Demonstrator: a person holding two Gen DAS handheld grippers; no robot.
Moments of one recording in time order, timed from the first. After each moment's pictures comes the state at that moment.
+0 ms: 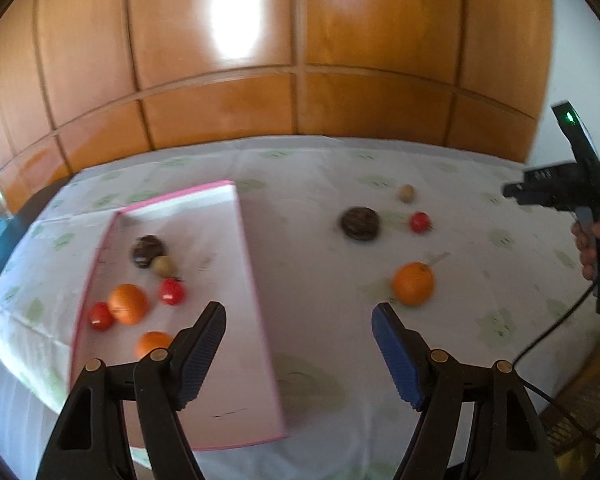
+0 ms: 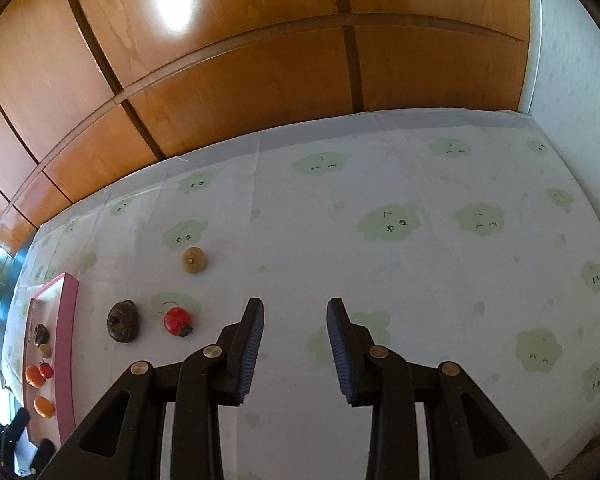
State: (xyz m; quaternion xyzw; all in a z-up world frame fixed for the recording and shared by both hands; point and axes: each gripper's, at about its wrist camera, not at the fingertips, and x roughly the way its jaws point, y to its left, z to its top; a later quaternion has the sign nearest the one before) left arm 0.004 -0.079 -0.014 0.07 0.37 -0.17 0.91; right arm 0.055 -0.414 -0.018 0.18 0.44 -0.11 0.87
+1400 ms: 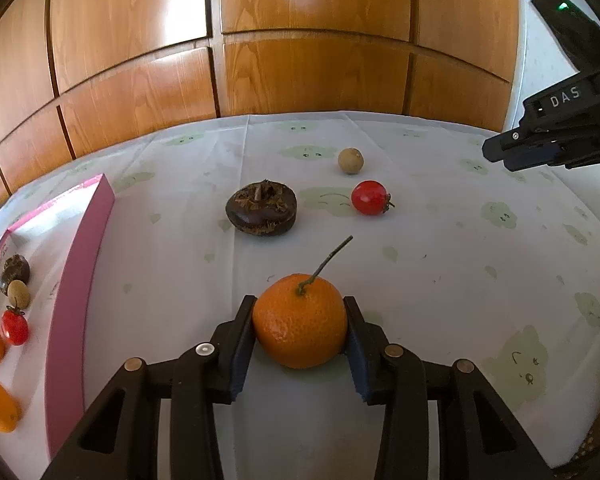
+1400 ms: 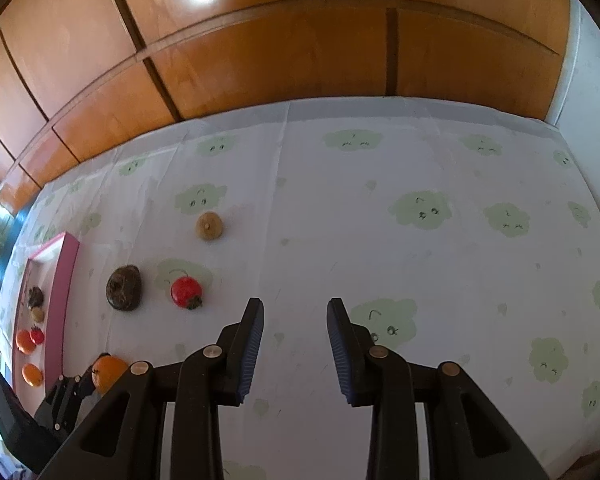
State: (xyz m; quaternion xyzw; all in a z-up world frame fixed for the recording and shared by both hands) left arm 0.045 -0.175 -0.098 0.09 0.35 -0.22 0.90; right arm 0.069 -0.392 -0.033 0.14 0.48 -0.07 0.86
